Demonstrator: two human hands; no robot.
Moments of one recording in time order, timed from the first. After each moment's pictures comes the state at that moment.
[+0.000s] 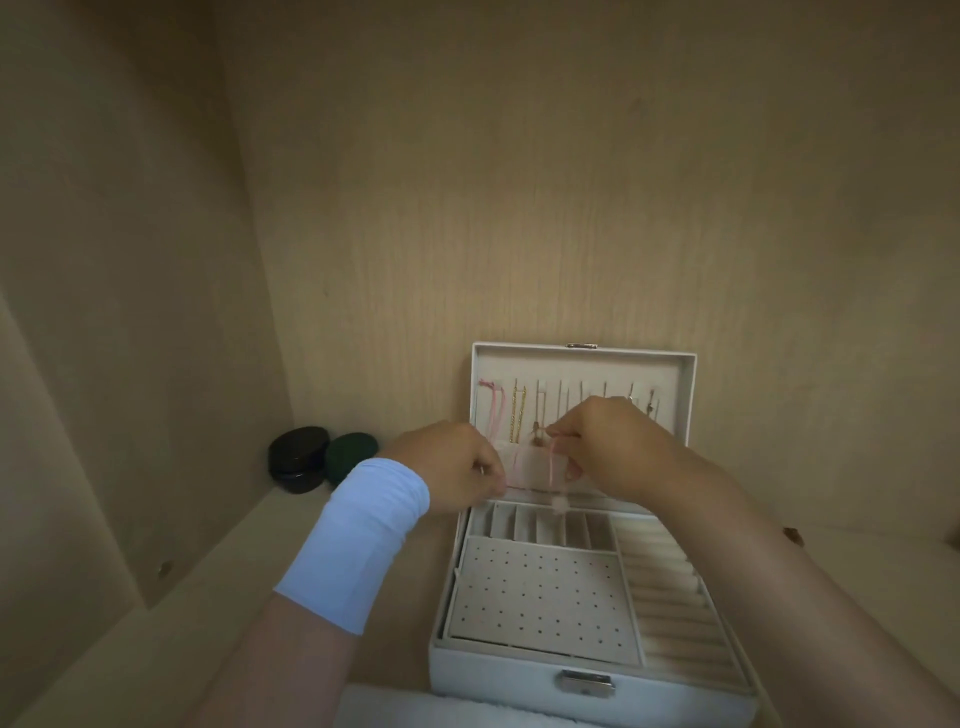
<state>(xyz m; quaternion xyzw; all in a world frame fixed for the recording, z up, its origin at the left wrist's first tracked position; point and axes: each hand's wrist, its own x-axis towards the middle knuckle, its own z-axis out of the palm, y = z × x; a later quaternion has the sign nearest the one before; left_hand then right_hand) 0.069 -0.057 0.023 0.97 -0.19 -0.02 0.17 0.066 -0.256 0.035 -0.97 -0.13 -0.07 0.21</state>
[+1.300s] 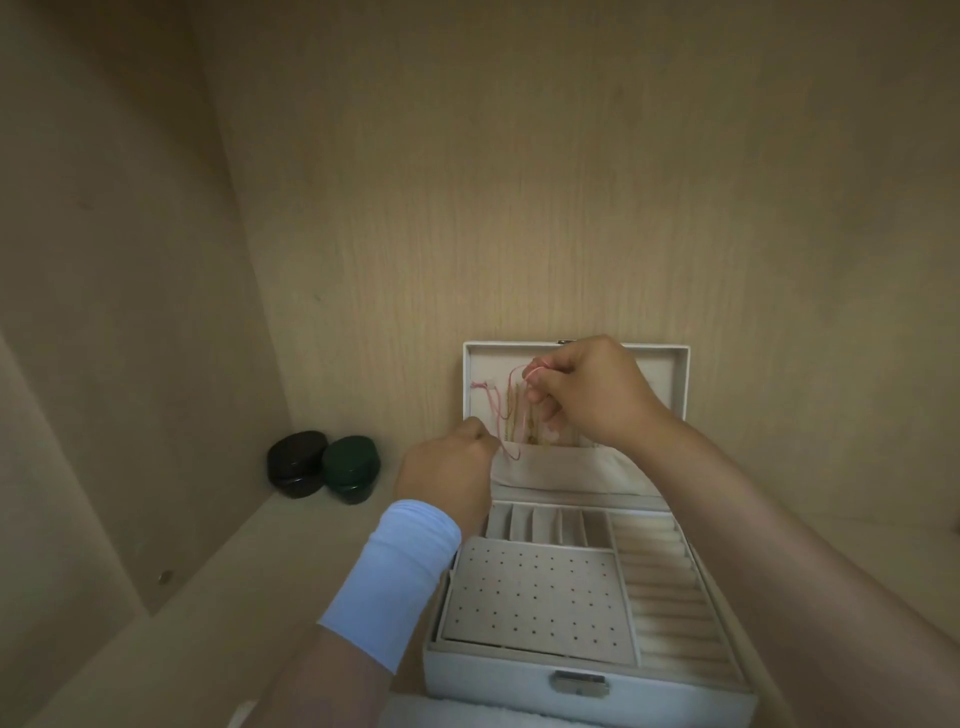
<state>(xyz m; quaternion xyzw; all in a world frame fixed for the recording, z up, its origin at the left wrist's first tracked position) 0.074 -0.078 -0.018 0.96 -0.17 0.20 0.00 0.087 -0.248 0.054 -0.83 -0.11 -0.12 0.53</state>
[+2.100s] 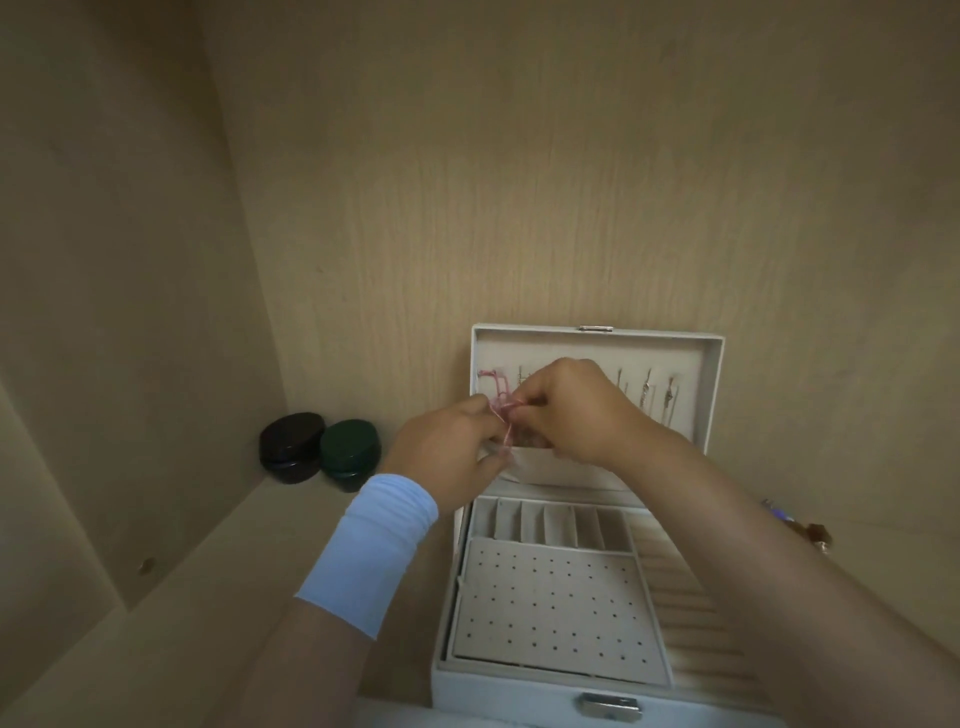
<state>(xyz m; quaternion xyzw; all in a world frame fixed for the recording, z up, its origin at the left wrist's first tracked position) 0.100 -0.055 -0.018 0.94 -0.25 0.20 0.14 0.112 -0.227 0.024 -0.93 -0.20 -0.12 0.29</state>
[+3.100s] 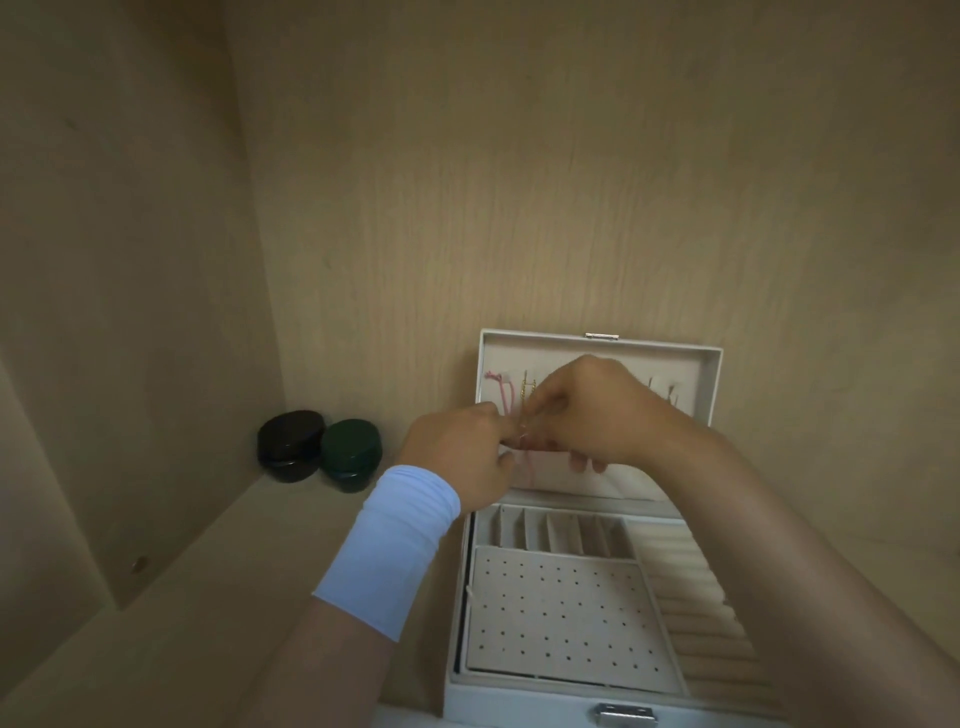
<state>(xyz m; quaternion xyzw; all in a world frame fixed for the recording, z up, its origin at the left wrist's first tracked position) 0.092 -0.059 -0.004 0.96 -0.21 0.15 0.12 0.087 -0.224 0.050 -0.96 -0.12 -0.03 0.25</state>
